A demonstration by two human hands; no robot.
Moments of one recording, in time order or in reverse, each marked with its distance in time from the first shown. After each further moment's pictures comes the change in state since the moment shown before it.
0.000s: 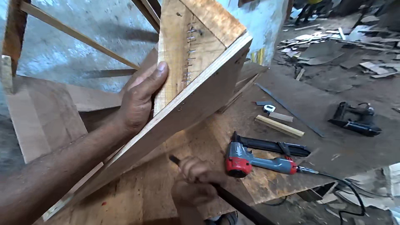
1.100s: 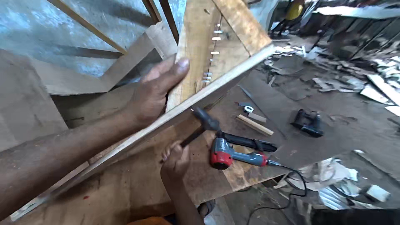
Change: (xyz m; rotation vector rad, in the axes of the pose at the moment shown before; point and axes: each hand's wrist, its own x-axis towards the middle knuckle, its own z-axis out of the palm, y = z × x) left_hand 0.000 0.002 0.001 -0.083 -0.007 -0.053; right_hand -0.005 0.008 0.018 -0.349 -0.152 0.370
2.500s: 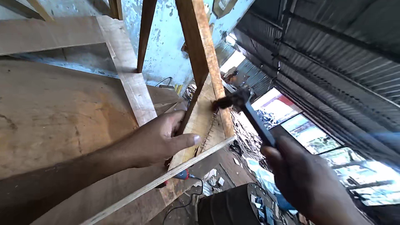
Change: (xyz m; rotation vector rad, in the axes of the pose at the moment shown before) left_hand 0.026 -0.007 -0.029 -0.173 -0.273 -0.090; right_hand 0.202 -0.320 -0.070 -1.902 -0.612 -0.464
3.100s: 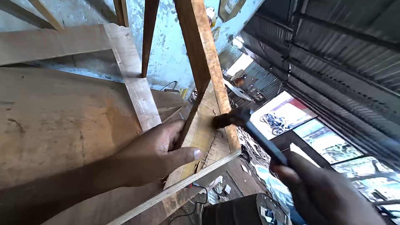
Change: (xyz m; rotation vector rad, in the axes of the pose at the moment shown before) left_hand 0.004 -0.003 -0.002 0.039 -0.003 0.004; right_hand 0.006 0.020 -0.004 0.142 -0.146 -0.042
